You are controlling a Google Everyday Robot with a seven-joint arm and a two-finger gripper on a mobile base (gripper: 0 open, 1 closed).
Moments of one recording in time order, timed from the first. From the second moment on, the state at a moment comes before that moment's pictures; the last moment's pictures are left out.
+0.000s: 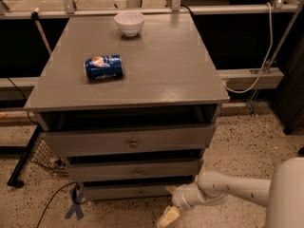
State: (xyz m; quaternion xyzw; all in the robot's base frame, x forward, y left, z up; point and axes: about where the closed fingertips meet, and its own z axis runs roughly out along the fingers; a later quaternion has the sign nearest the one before) arm 0.448 -0.051 0.306 -0.51 0.77 0.32 0.22
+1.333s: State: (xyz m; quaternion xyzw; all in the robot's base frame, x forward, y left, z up) arm 0.504 -0.052 0.245 -0.55 0.76 0.26 0.24
